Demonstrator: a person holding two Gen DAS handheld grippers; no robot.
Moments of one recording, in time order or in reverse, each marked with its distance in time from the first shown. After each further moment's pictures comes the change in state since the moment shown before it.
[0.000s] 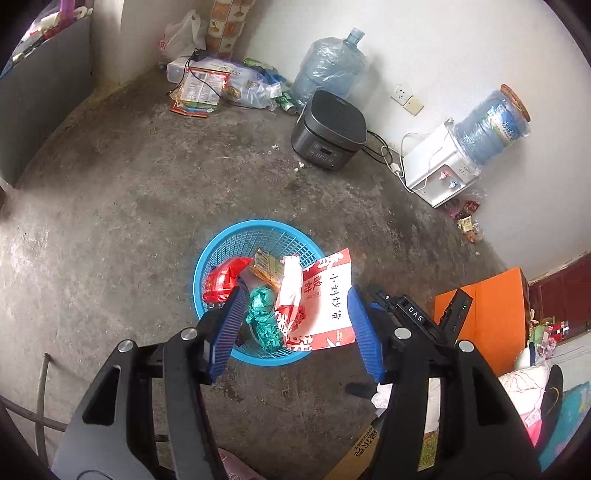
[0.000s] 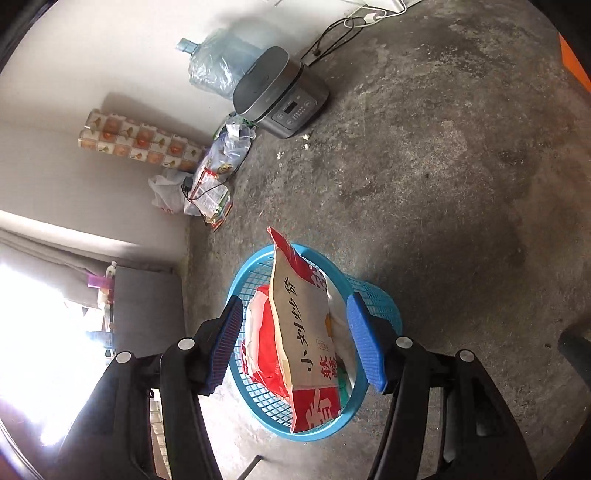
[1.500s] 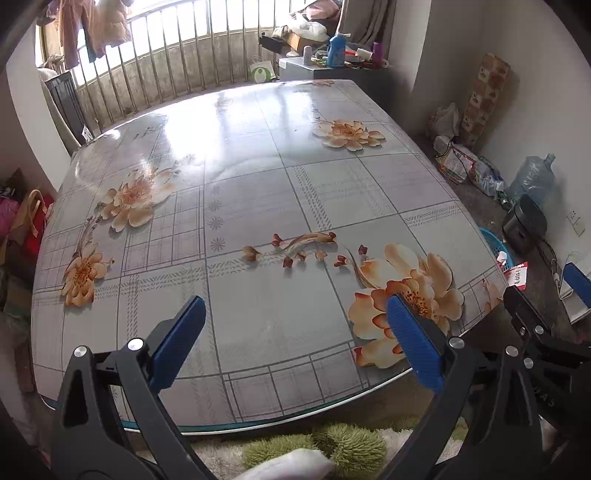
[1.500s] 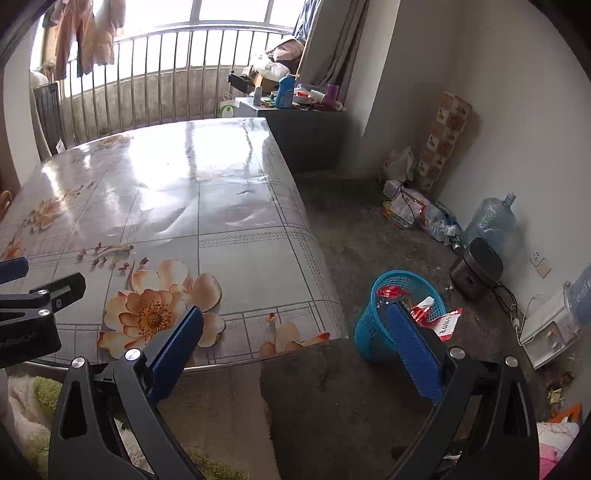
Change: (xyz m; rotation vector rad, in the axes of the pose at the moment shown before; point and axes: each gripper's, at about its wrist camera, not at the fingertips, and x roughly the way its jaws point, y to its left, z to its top) left arm -0.327 0.046 -0.401 -0.543 -0.320 0.764; right arm -0.282 0.218 -0.411 -1.547 0.051 -0.054
